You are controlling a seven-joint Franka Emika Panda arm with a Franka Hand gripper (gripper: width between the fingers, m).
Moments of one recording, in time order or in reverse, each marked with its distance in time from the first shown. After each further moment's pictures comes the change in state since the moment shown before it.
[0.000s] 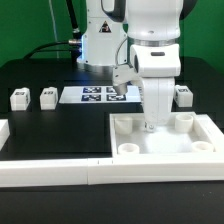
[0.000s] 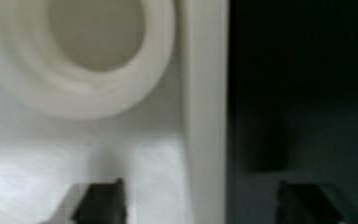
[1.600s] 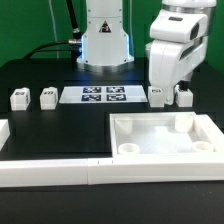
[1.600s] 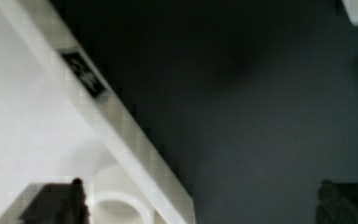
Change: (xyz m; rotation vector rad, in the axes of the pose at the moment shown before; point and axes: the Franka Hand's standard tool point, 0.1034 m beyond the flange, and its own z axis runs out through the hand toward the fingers) arm 0.063 -0.024 -0.049 -0.013 -0.031 0.618
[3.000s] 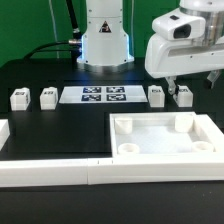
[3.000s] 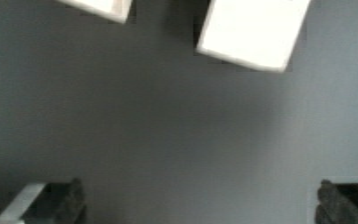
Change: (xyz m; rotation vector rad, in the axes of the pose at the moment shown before) arm -0.004 -0.062 0.016 0.111 -0.161 0.679
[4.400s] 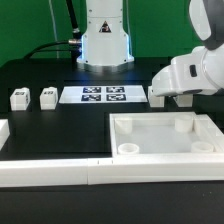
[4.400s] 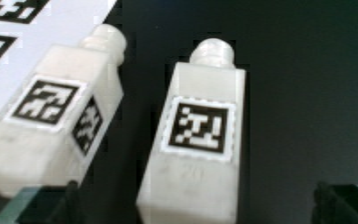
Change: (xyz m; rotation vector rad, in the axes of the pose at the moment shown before) arm -0.020 -0.015 0.028 0.008 -0.717 0.074
